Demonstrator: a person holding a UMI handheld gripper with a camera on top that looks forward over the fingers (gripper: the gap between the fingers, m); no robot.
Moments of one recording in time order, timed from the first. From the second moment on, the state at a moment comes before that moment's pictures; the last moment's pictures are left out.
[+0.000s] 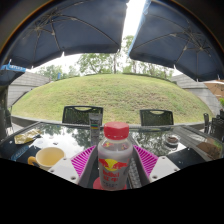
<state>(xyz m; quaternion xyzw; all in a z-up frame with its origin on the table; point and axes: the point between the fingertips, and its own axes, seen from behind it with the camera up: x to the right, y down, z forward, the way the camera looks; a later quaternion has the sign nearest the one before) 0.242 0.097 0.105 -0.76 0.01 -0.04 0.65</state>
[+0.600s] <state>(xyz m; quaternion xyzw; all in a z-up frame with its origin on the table) 0.136 -0.094 0.085 -0.78 -0.07 0.01 0.63</state>
